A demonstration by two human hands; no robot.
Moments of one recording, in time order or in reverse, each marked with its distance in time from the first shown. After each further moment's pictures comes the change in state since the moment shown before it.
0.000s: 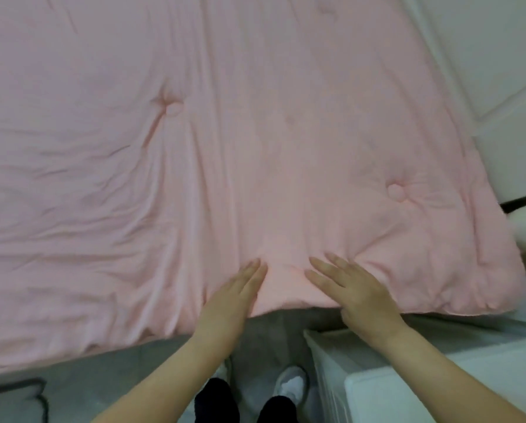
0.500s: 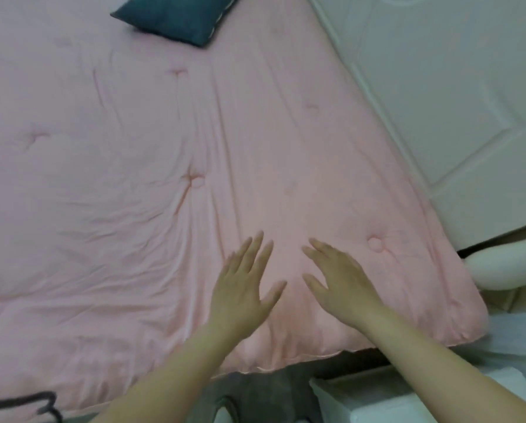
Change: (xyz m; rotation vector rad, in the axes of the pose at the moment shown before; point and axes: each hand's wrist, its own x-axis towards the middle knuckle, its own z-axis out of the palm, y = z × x) left_hand 0.055 0.025 -0.132 0.021 0.150 -0.115; right_hand 0.060 -0.042 -0.126 0.267 -0.054 0.340
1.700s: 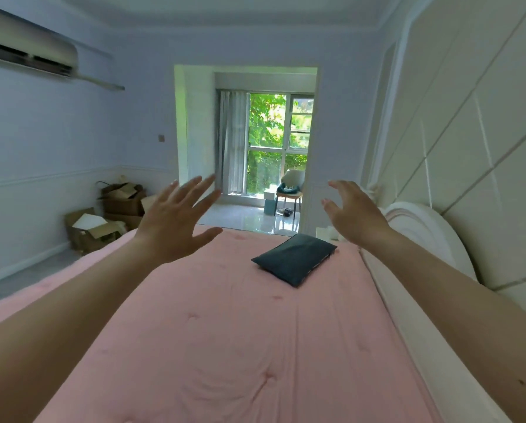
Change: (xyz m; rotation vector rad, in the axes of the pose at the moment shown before) left_hand -0.095 0.088 -0.617 0.889 0.665 -0.056; right_hand -0.158 -0.300 -0.496 0.117 0.773 -0.507
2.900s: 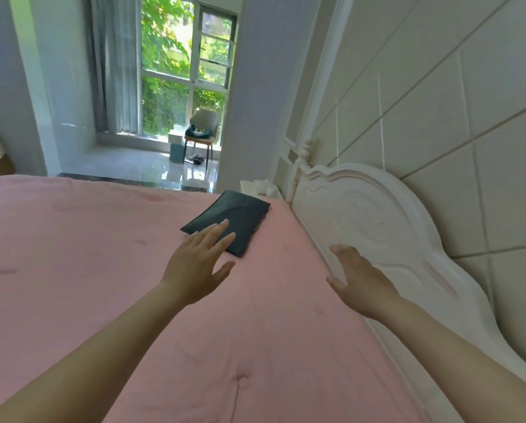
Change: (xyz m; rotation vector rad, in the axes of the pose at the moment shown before) left_hand 0.076 -0.024 0.329 -0.654 -0.156 0.148; right_hand 0.062 0.052 0.217 -0.496 -0.389 0.380
